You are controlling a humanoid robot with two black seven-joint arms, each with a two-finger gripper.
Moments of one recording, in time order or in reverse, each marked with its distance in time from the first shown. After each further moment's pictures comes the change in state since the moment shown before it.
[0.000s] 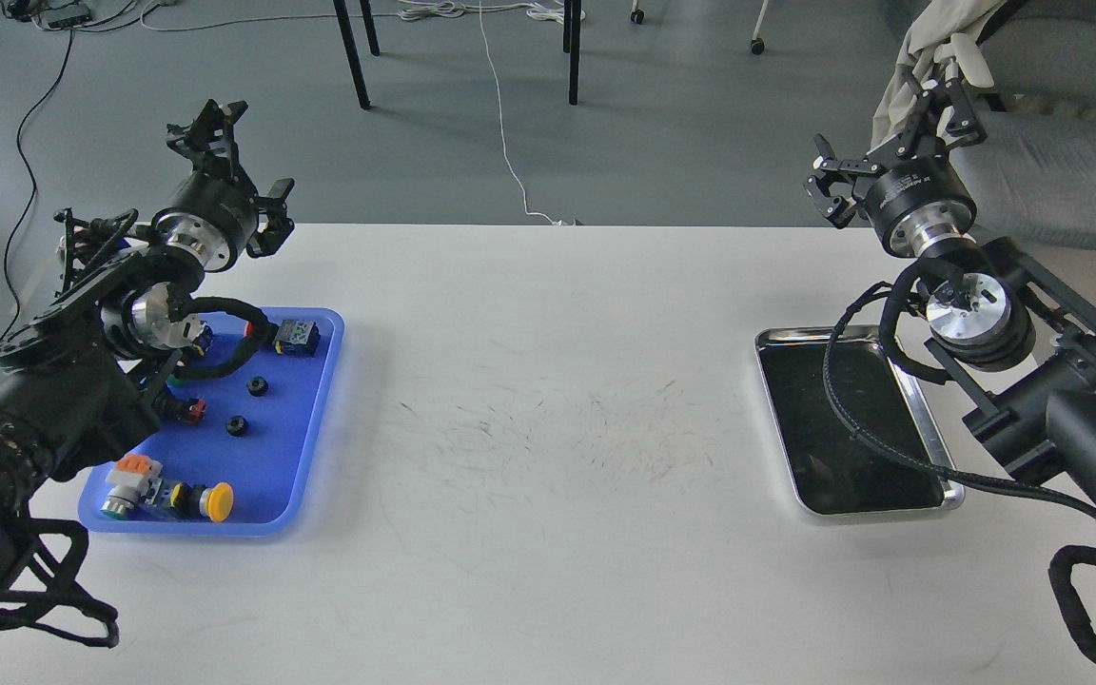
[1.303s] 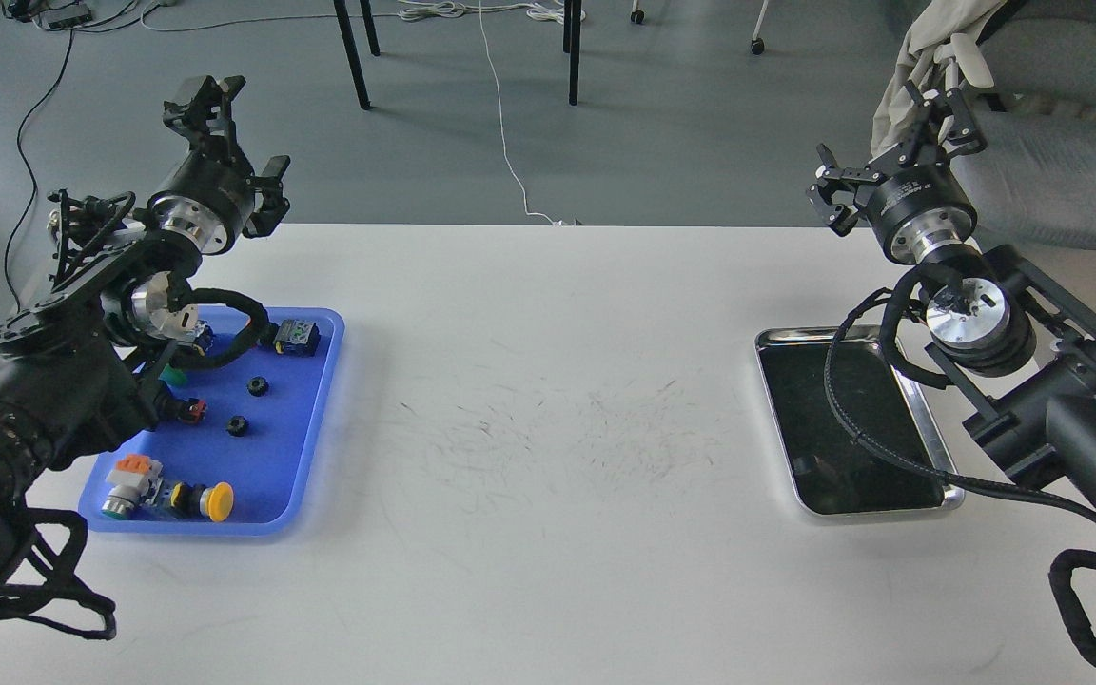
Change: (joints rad) left arm -0.023 -0.003 0.002 0.009 0.051 -0.002 -0.045; right arm -0.008 0.000 0.001 -0.004 0.000 -0.017 -0.001
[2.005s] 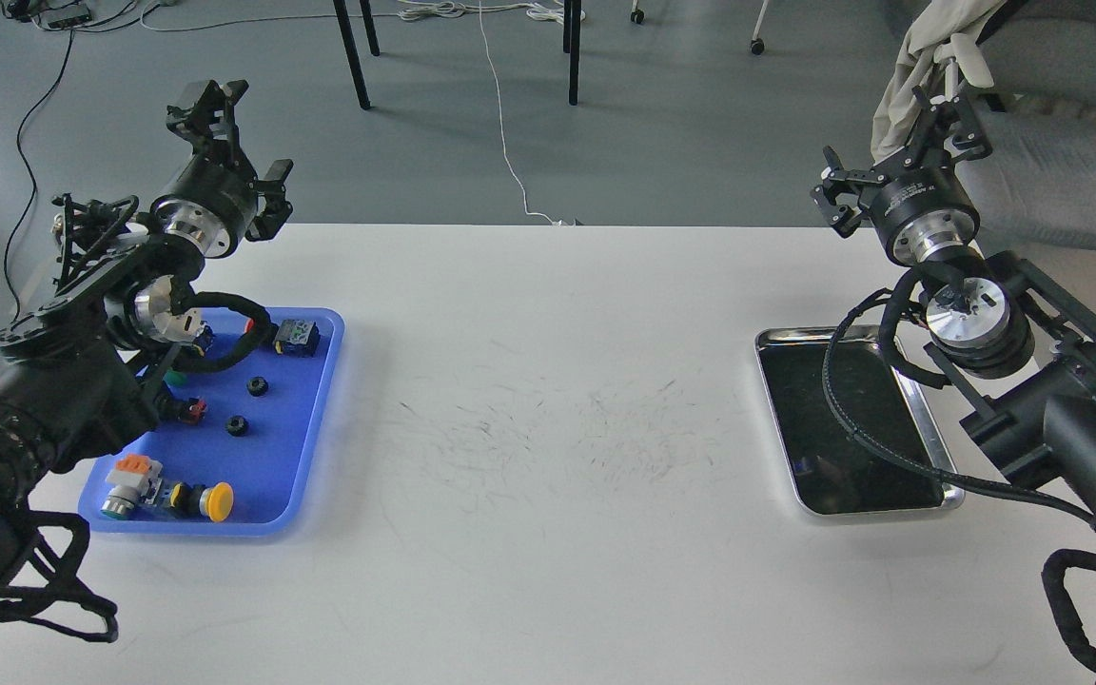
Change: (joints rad) left arm 0.006 -0.002 0.000 0.000 -0.001 -0.003 -0.002; right arm -0.008 0.013 0.033 -0.009 0.008 -0.028 -0.006
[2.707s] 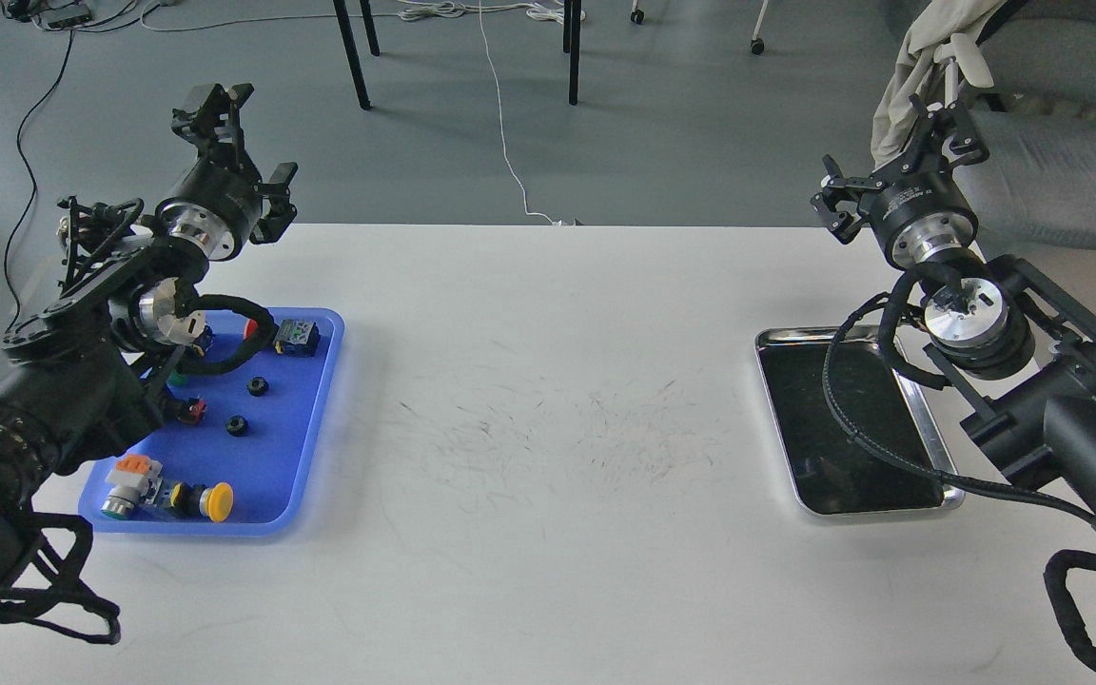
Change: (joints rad) left arm 0.003 -0.005 0.000 0.000 0.001 -0.001 0.000; right arm 0.002 -0.004 -0.015 0.002 0.003 -0.027 -0.009
